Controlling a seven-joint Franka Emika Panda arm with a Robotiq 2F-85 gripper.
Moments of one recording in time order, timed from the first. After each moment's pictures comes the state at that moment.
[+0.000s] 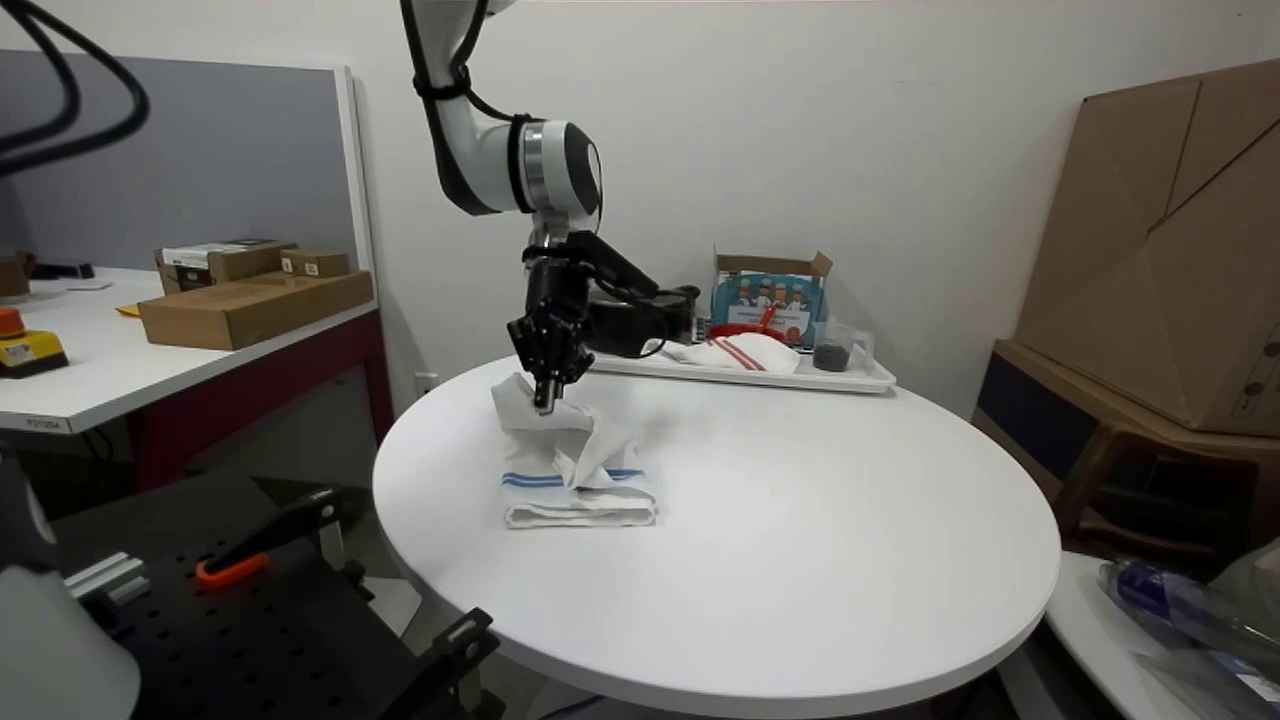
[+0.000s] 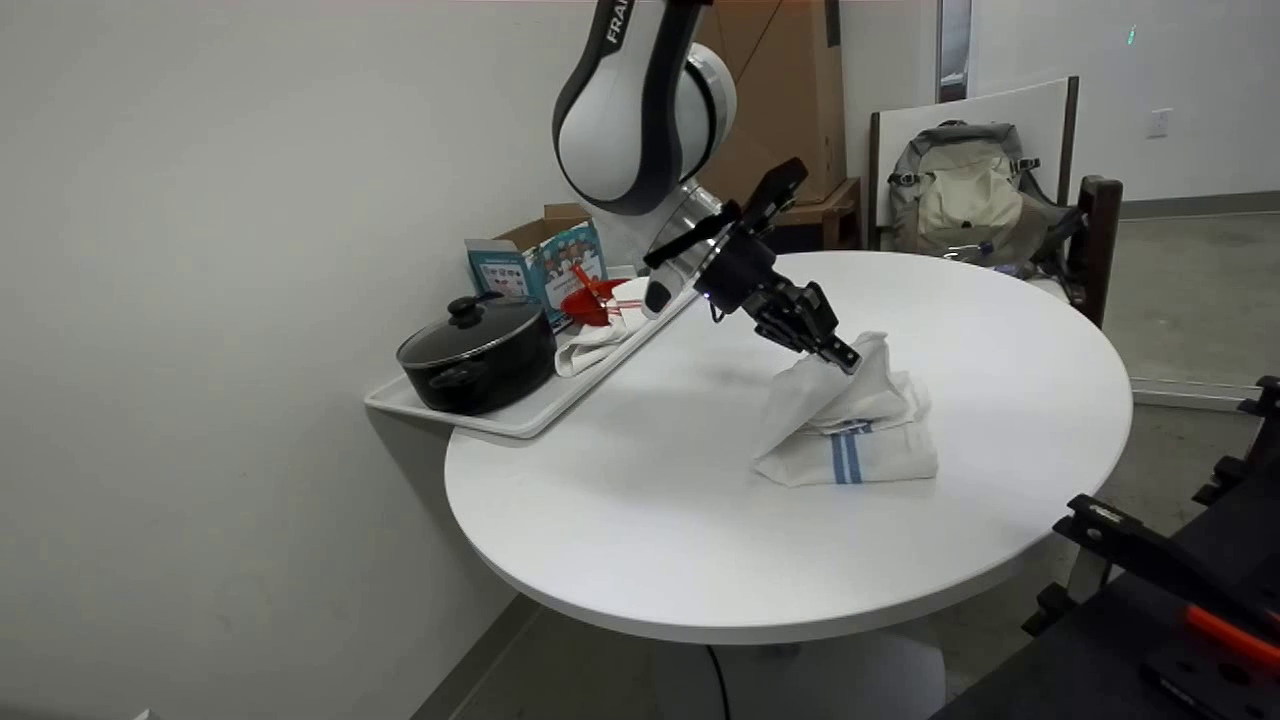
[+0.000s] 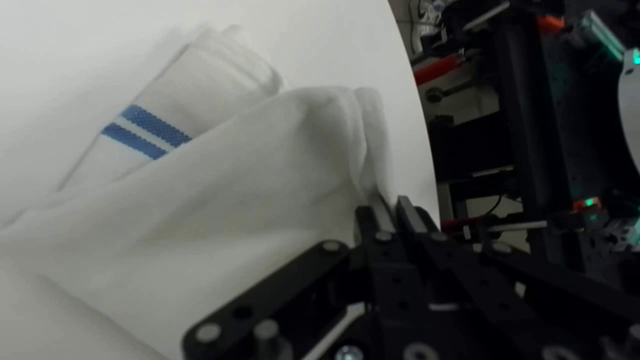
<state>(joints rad) 0.15 0.65 0.18 -1.87 -0.41 1.76 -1.04</state>
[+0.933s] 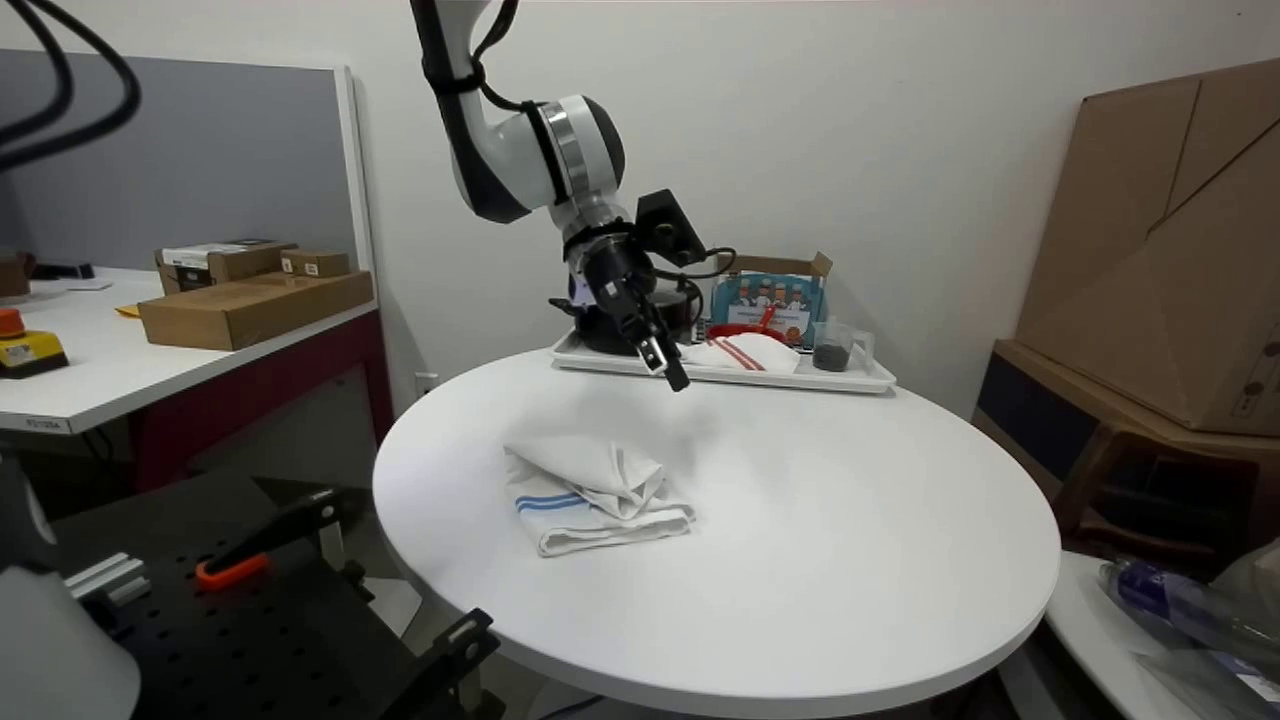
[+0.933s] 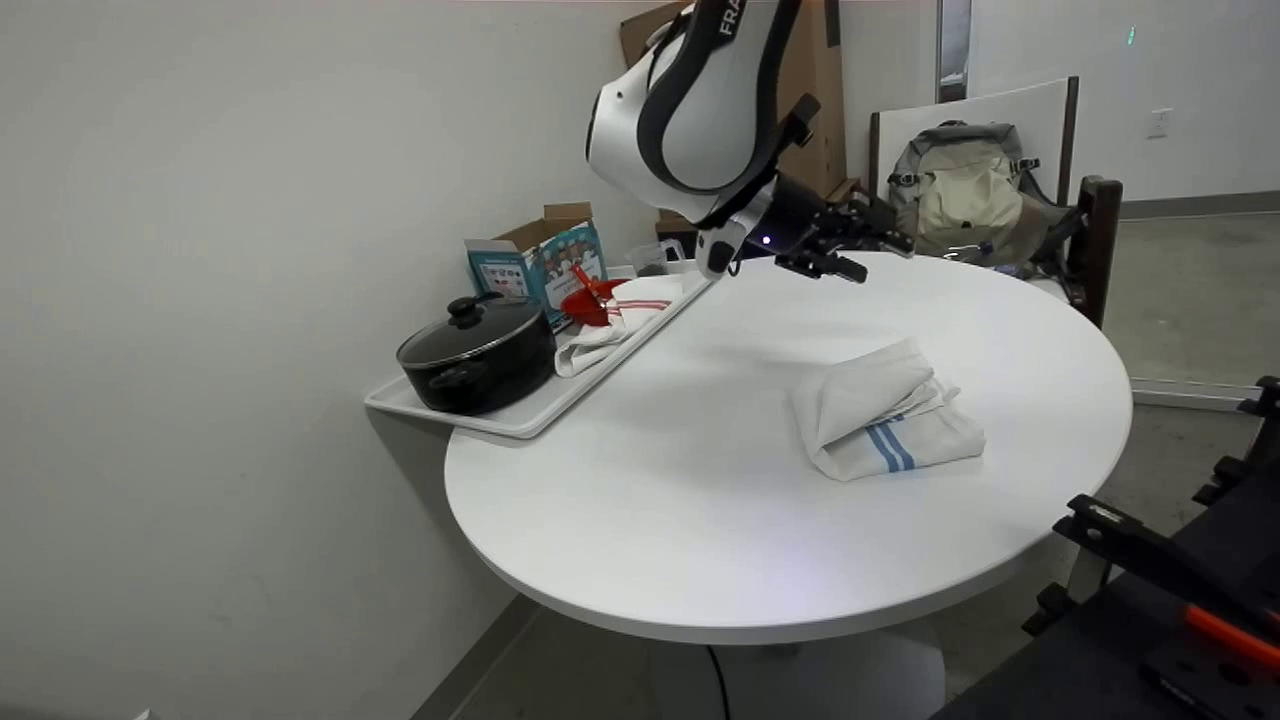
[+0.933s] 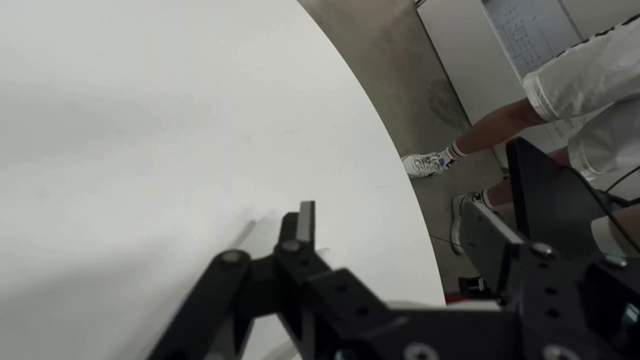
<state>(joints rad) 0.13 0.57 0.13 -1.94 -0.85 1.77 -1.20</state>
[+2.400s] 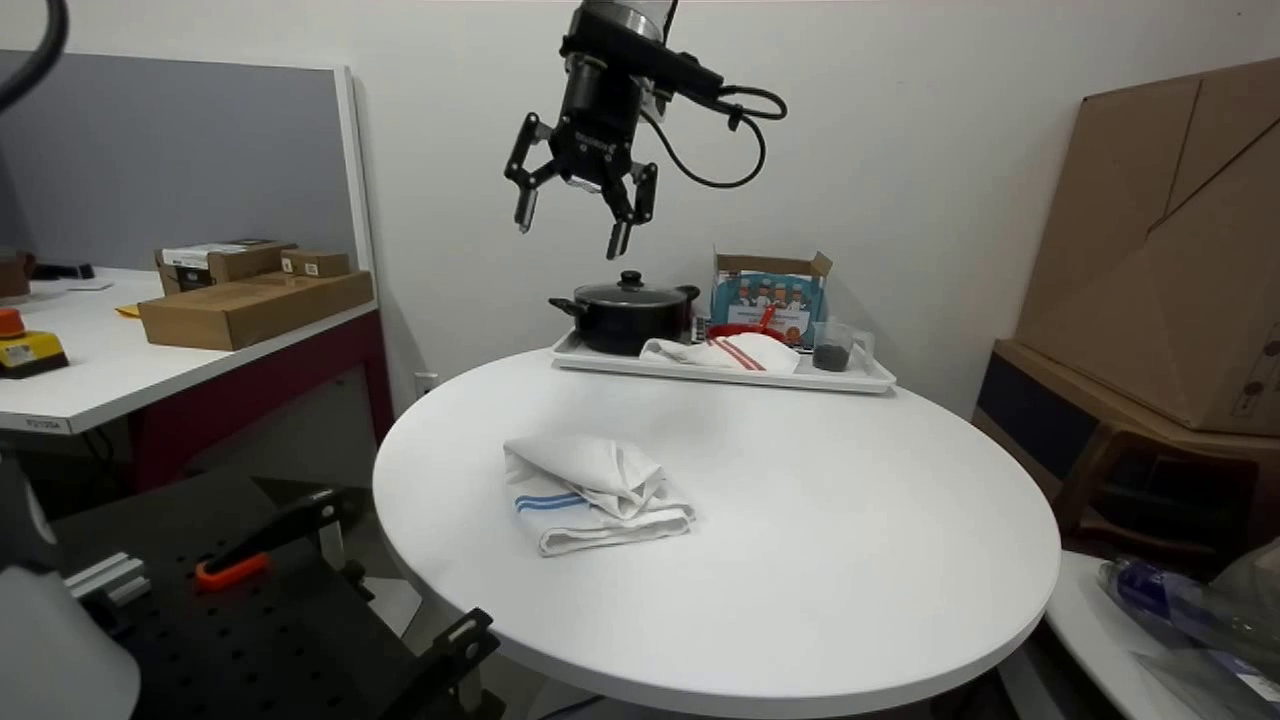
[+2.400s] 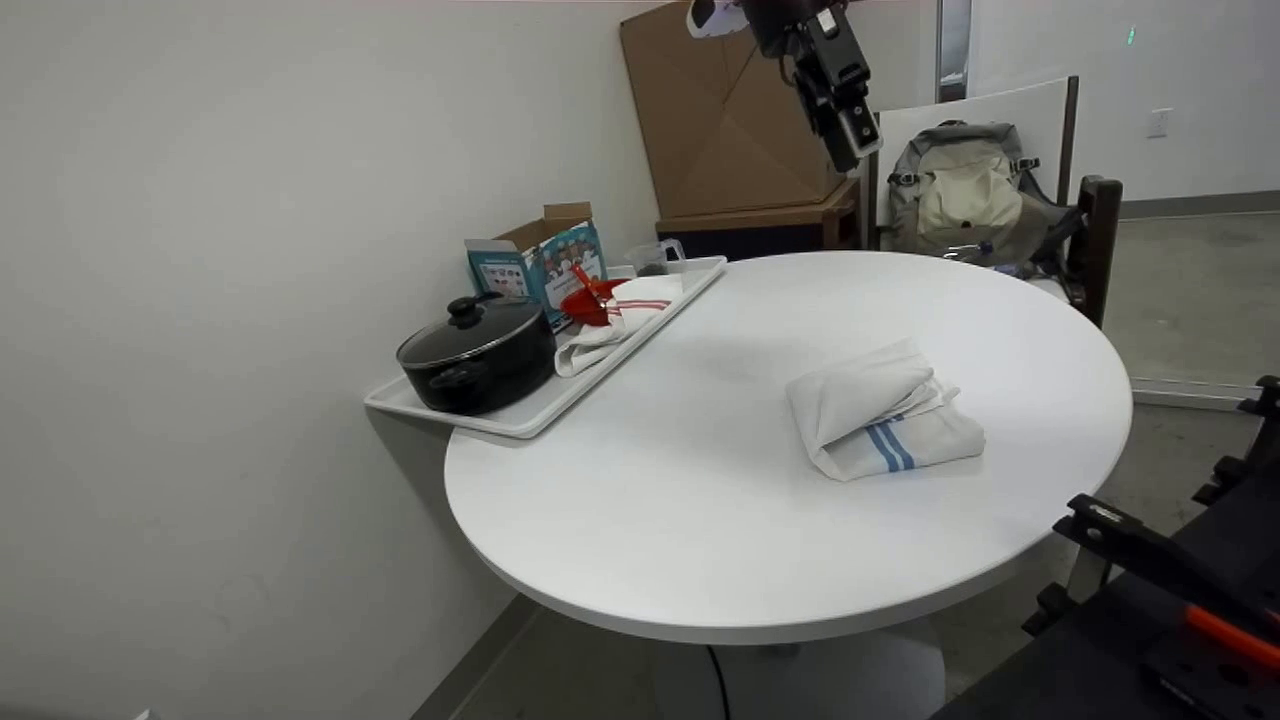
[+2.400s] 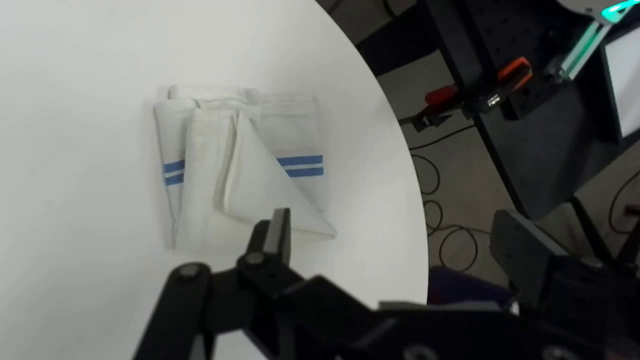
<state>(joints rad) 0.01 0.06 0.11 -2.15 -0.06 1.83 -0.88</state>
